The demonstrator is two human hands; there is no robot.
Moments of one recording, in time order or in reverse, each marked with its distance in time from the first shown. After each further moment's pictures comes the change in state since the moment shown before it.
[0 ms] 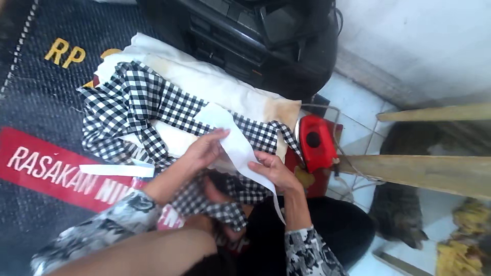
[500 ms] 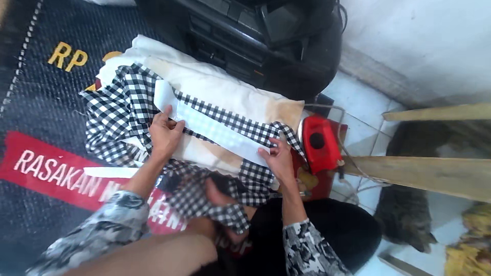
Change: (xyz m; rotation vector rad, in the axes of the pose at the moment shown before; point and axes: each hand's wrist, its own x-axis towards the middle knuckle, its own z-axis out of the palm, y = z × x) left_hand 0.030 0.030 -0.109 1.020 0.560 0.597; right_hand 0.031 0.017 -0.008 -0.446 0.628 0.109
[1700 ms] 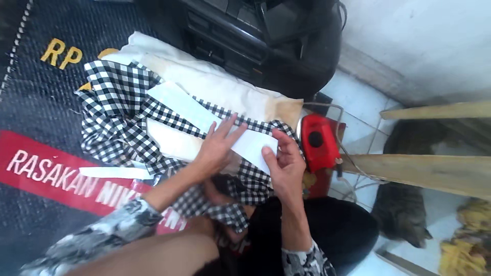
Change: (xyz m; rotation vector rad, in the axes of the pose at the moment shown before) left_hand -0.069 0.086 0.051 0.159 -0.352 0.772; right_hand -0.066 -0.050 -0.009 0.498 0.077 -0.482
